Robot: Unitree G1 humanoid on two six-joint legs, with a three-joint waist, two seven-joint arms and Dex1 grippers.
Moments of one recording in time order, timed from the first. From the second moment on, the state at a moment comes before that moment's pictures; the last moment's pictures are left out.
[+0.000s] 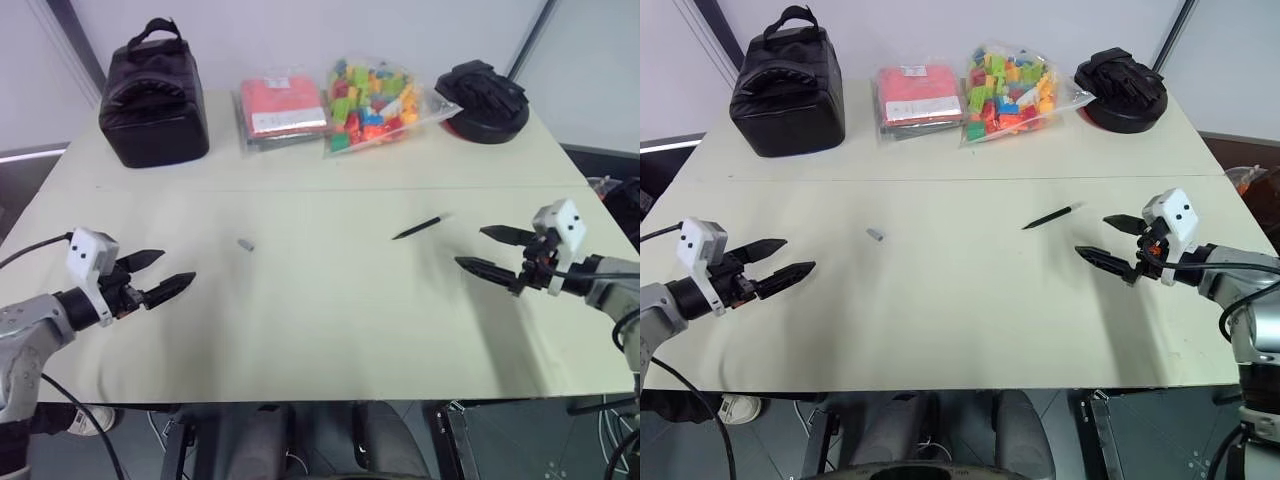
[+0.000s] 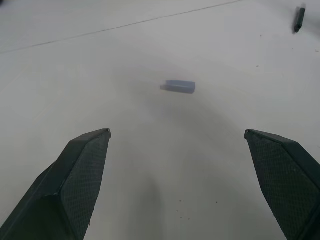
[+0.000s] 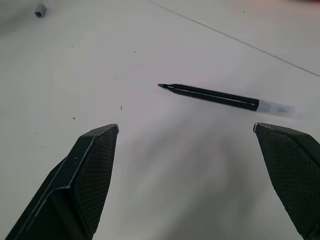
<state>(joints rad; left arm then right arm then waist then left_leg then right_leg) 0.01 0.80 0.42 -0.16 -0.61 0.56 -0.89 -0.22 -0.87 -0.28 0.01 0.45 0.47 1.02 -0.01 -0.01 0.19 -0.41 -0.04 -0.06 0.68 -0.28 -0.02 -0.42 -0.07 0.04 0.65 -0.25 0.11</state>
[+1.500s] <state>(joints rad) -0.02 0.78 0.38 -0.16 -0.60 0.57 -0.87 -0.74 -0.83 0.10 0.62 0.09 -0.03 1.23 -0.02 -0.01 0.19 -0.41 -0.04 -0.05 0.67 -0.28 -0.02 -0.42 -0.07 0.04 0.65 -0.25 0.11</state>
